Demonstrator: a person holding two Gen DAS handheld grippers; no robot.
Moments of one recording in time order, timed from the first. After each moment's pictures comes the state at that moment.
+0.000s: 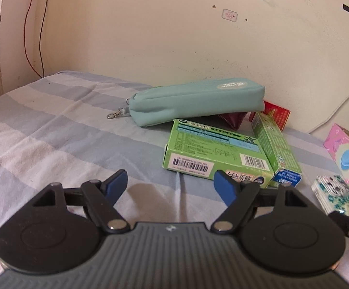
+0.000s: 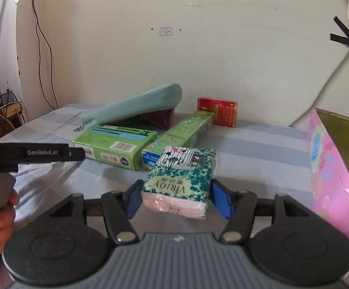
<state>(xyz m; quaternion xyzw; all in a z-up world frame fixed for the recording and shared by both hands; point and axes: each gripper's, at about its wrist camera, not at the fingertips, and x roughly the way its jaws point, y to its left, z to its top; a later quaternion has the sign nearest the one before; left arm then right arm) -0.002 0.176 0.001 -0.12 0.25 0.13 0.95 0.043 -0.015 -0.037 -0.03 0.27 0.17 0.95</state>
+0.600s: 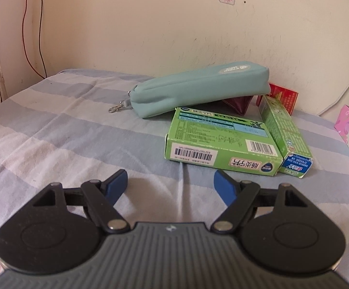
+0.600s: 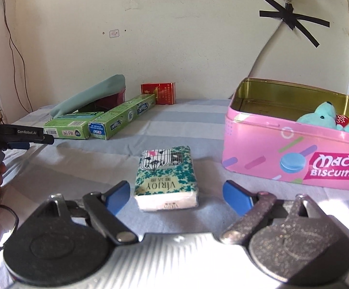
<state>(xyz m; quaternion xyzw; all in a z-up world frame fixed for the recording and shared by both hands) 0.002 0.165 -0.002 -0.09 0.29 0.16 0.94 -0.003 -0.100 -0.053 0.00 0.28 0.12 0.95</state>
